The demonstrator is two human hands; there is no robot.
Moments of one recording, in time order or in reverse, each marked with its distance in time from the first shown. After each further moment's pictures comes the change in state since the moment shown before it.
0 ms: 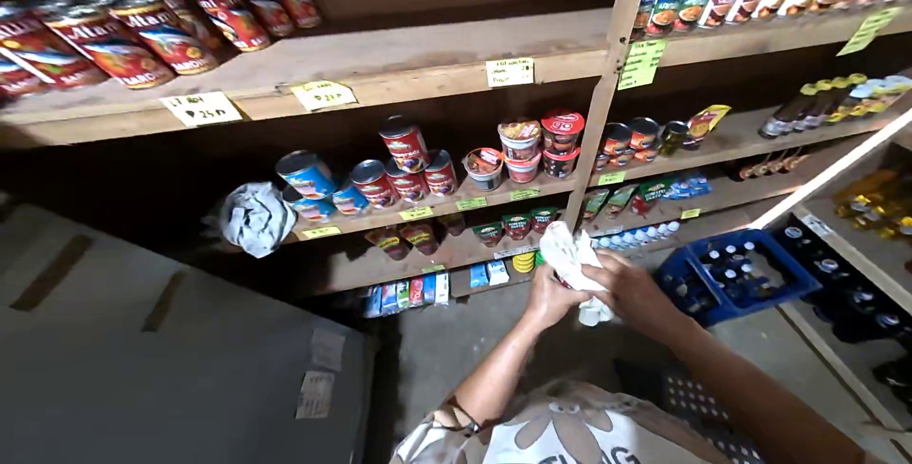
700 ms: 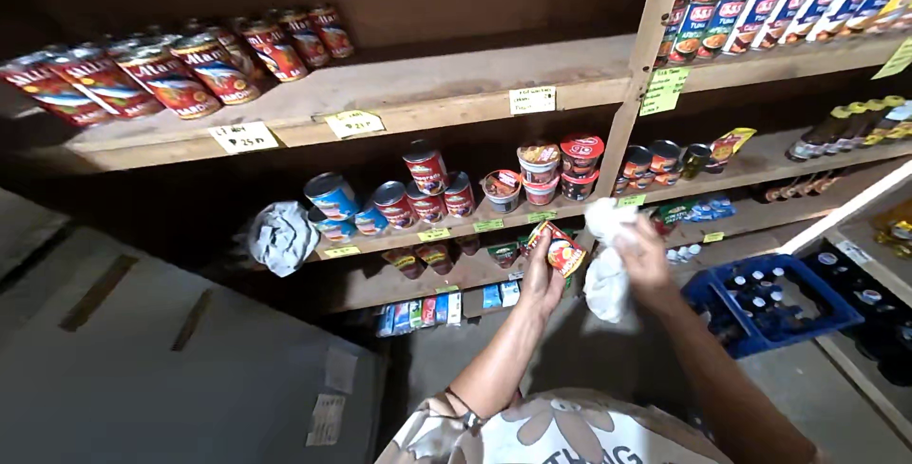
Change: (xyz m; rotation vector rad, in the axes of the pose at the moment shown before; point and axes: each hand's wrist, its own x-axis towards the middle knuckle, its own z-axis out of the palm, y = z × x) left_hand 0.074 0.031 -0.028 -0.981 0.239 -0.300; right_hand 0.075 0.021 0.012 0.352 0.359 0.260
